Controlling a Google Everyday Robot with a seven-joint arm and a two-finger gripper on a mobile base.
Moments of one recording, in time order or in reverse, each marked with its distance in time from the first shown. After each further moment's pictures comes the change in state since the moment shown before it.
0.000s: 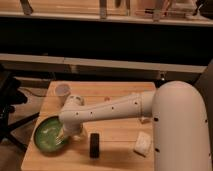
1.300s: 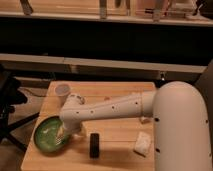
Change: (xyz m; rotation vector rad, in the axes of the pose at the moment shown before) arm 0.006 -0.005 -0.002 0.026 0.011 -0.031
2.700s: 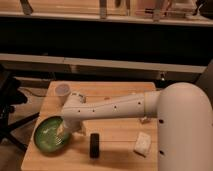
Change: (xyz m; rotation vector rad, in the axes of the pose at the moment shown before) arm 0.006 -0.004 -0.009 0.034 0.019 -0.049
